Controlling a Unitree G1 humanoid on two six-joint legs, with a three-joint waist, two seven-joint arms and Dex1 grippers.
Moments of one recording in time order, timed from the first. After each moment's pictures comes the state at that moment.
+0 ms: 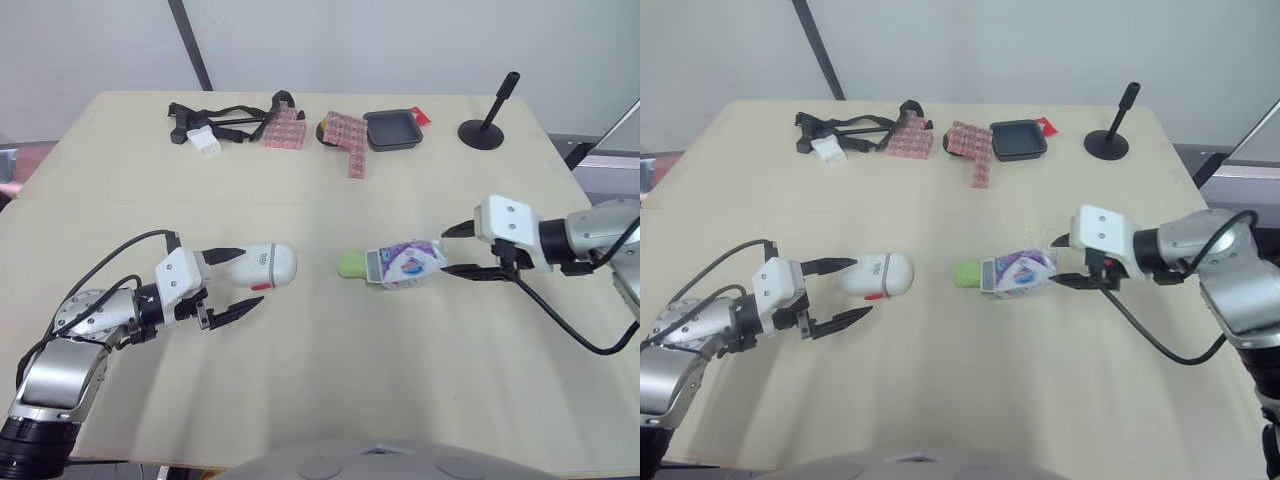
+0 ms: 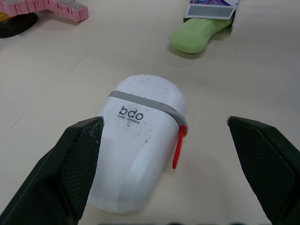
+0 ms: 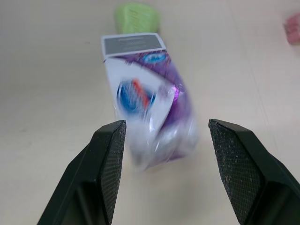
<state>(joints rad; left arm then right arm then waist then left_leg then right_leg) 0.10 0.70 0.13 -0.27 -0.35 0.08 -1.02 -0.29 -0.99 -0.01 -0.34 0.26 0.50 1.19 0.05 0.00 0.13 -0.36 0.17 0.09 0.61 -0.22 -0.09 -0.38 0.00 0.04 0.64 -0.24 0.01</state>
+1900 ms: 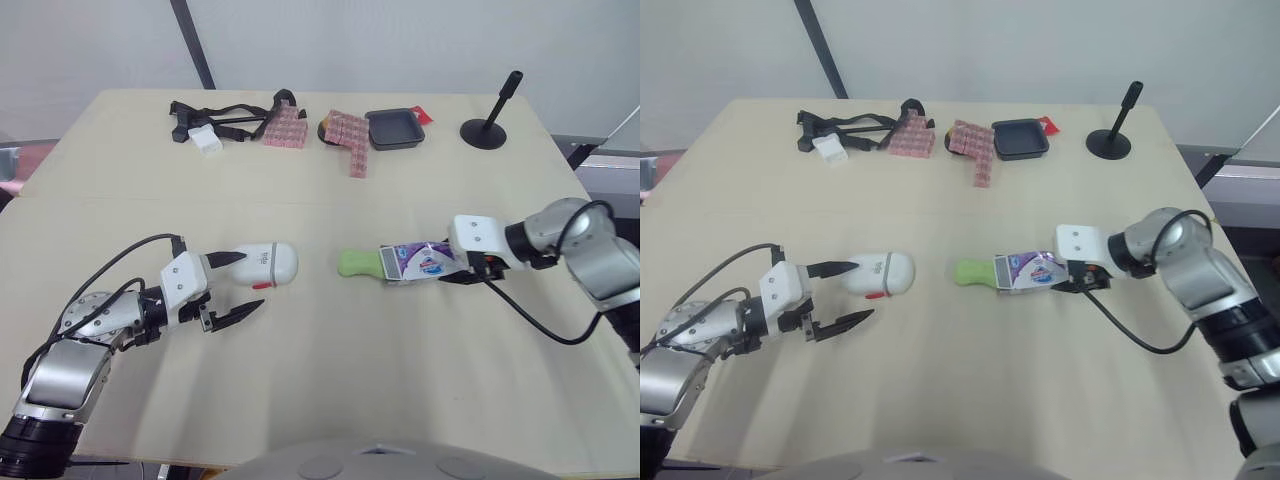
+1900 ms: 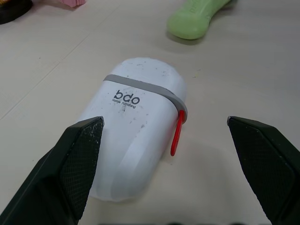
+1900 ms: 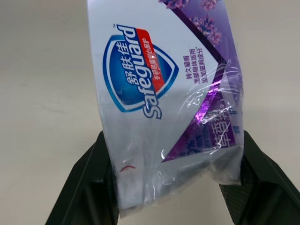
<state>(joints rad) 0.11 0.71 0.10 -0.26 -0.32 0.06 -0.98 -0.45 -0.95 0.24 -0.10 0.06 0.29 1.32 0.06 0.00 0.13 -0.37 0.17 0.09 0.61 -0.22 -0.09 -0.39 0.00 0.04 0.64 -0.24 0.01</state>
